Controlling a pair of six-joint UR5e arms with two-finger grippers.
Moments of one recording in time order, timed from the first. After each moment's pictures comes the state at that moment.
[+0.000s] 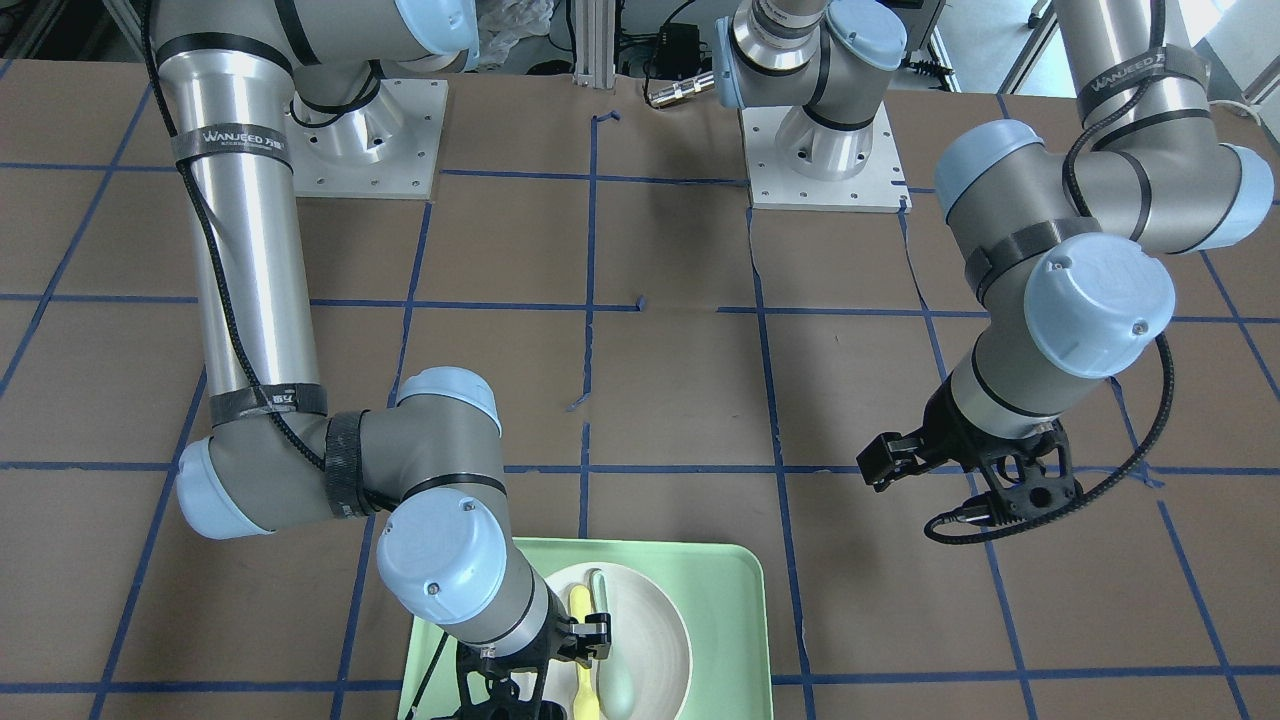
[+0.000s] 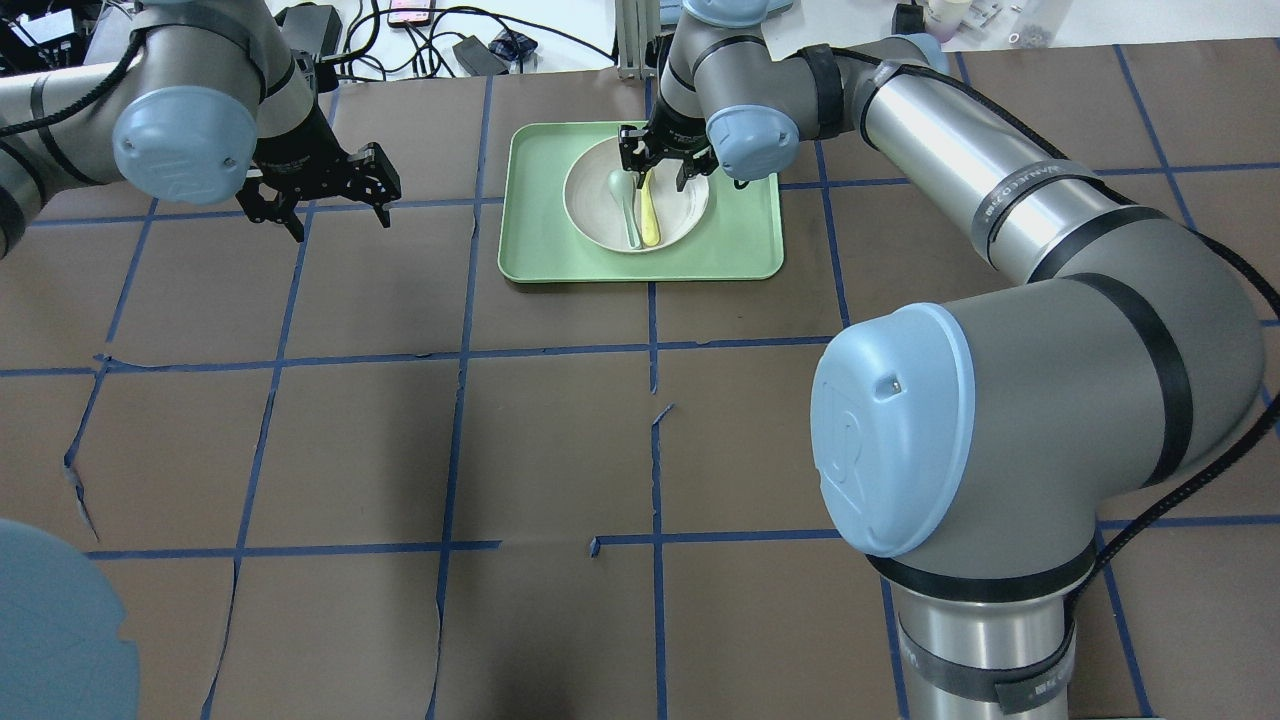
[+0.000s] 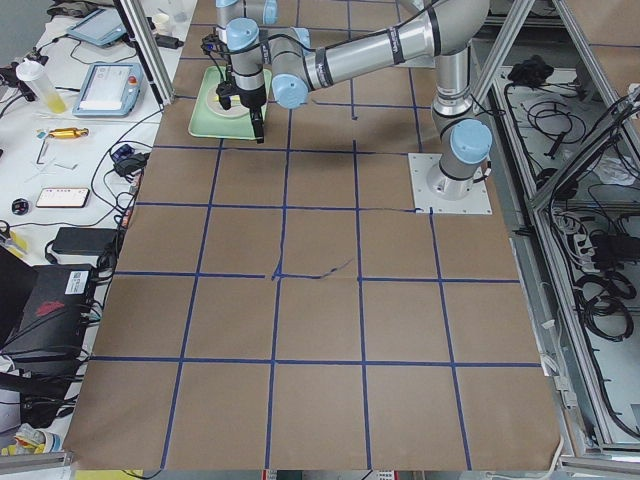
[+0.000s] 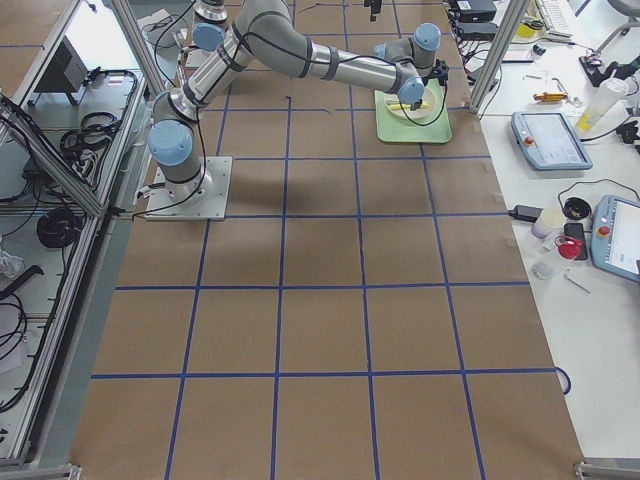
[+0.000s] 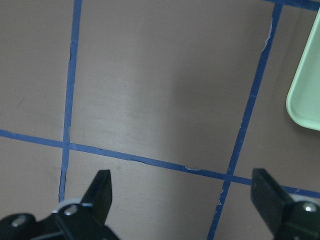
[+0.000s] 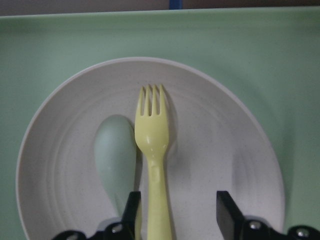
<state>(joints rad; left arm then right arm) -1.46 -1.92 -1.55 -1.25 1.64 -0.09 1.78 -0.70 1.07 -2.10 -1.38 0.20</state>
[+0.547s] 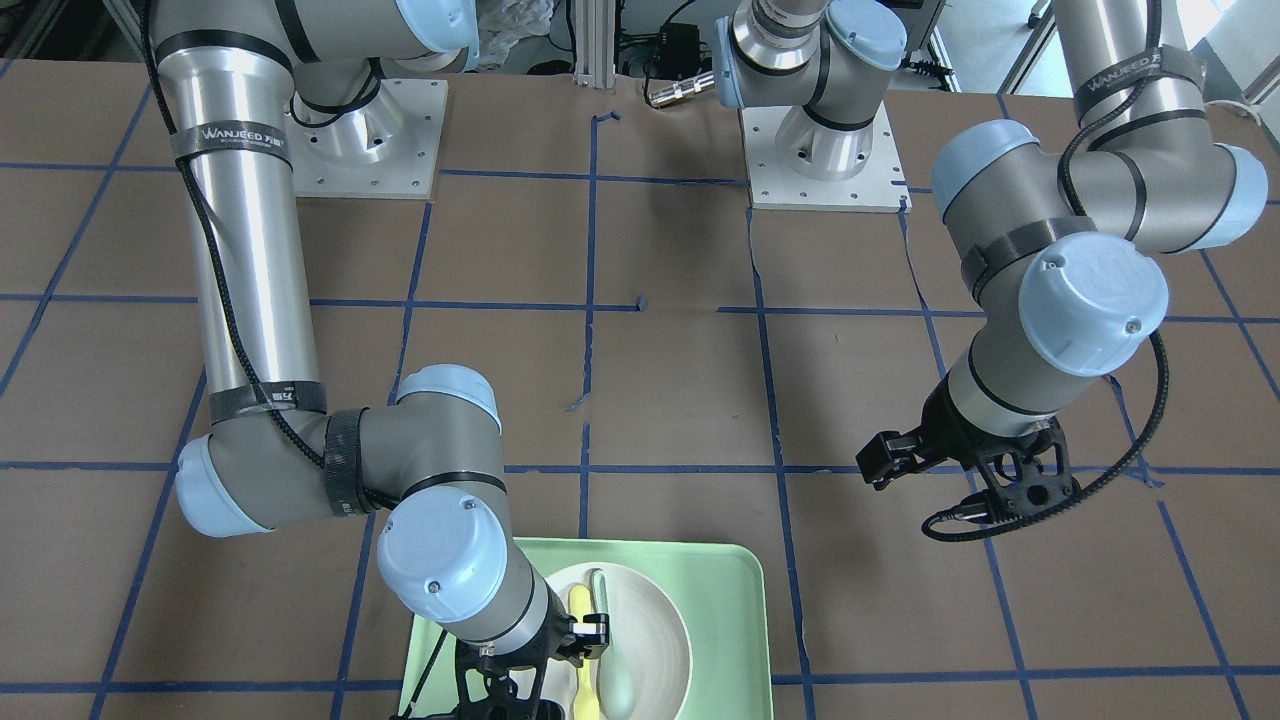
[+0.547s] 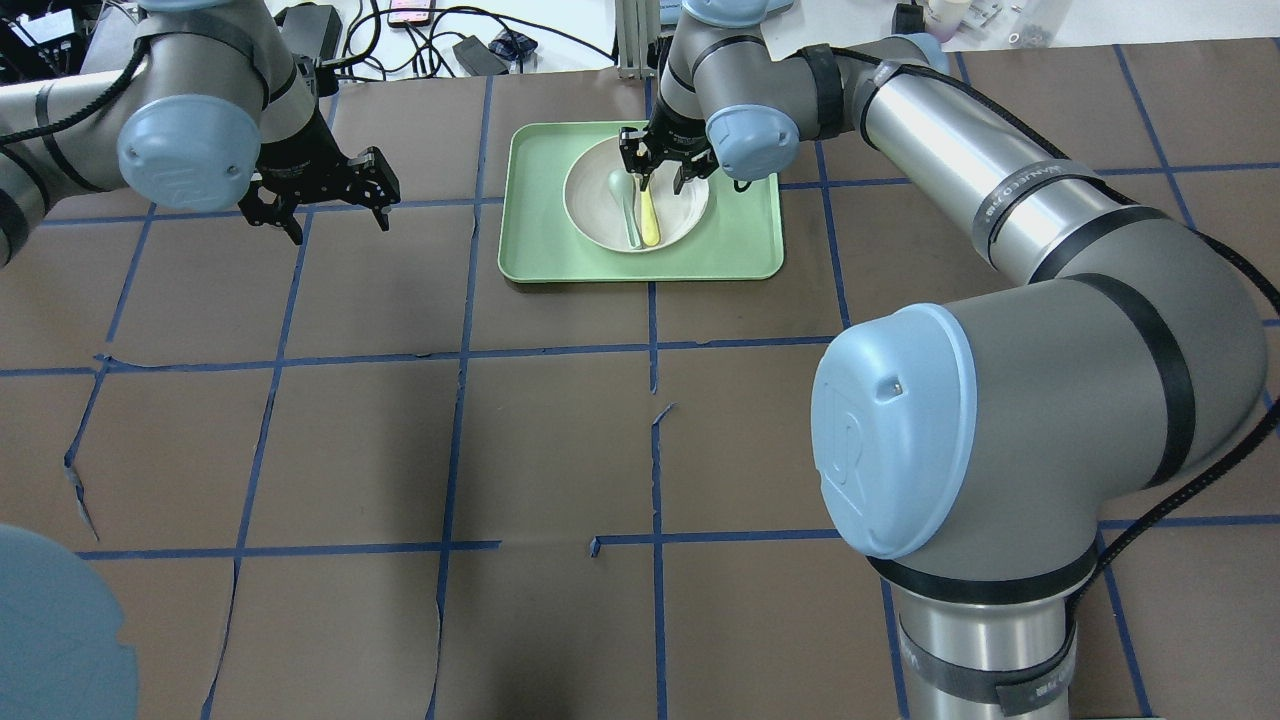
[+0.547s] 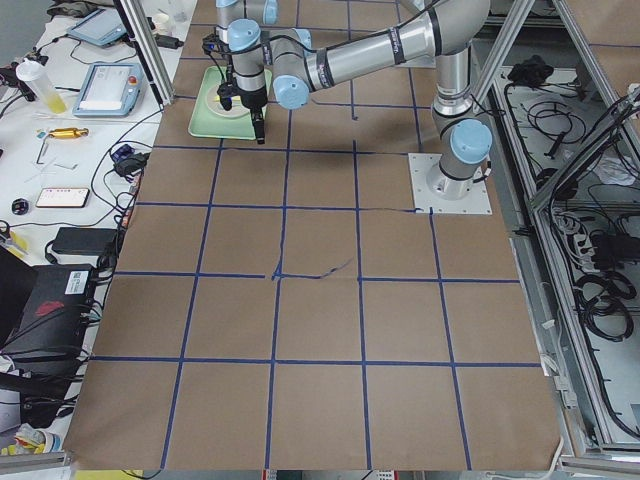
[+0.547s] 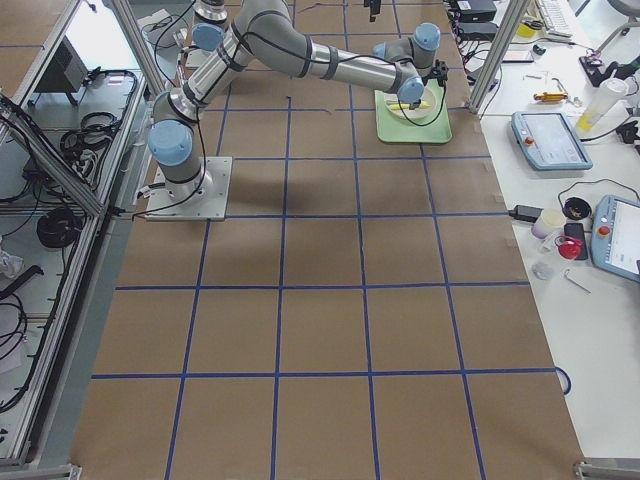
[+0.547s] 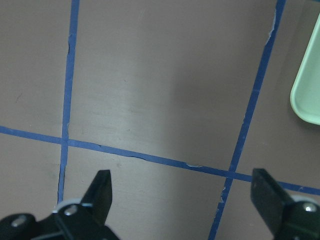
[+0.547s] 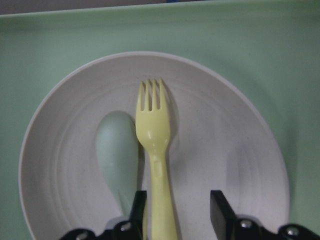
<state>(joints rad) -1.46 -1.92 -1.56 -1.23 1.65 -0.10 1.78 -0.71 1.08 -2.10 -1.36 0.22</state>
